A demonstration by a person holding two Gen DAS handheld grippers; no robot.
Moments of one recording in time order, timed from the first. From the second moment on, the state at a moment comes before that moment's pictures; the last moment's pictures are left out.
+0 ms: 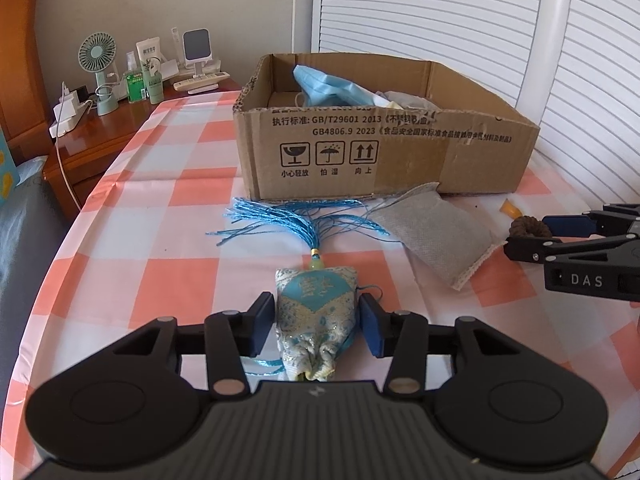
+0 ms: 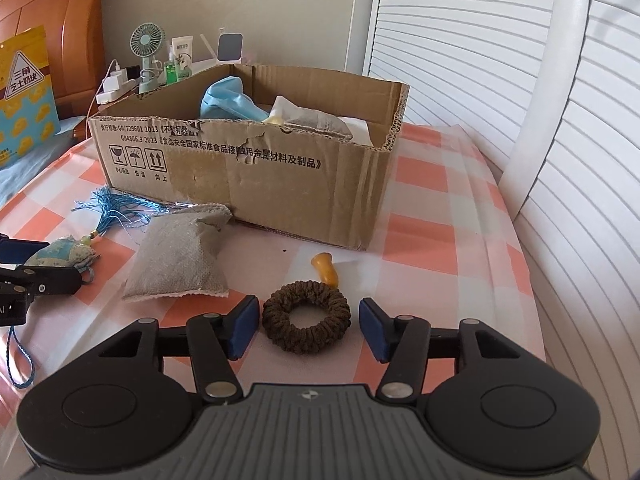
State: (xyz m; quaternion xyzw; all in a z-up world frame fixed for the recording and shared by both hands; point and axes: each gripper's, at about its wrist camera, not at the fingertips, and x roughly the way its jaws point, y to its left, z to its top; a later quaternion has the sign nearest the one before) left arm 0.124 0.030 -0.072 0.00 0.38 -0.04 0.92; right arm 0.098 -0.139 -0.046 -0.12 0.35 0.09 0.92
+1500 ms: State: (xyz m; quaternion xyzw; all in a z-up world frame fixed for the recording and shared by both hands) left arm 0.155 0.005 0.087 0.10 0.32 -0.21 0.92; right arm 0.031 -0.156 0.032 -0.14 0.30 0.15 0.93
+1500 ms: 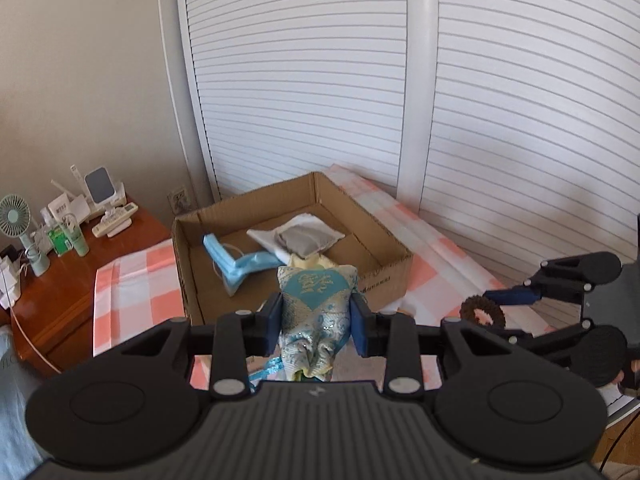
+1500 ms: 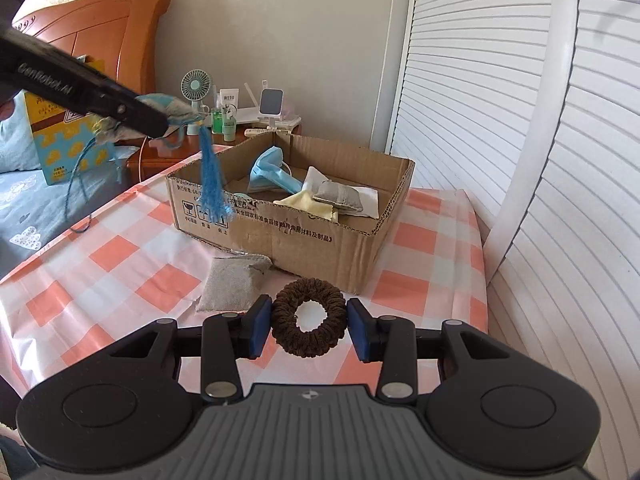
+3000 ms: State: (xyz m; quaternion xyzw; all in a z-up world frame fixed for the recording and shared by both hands) left arm 0.303 0.006 0.038 0.10 0.39 -0.17 0.90; right arm 0.128 -0.143 0.071 -0.12 0.29 0.13 0.94
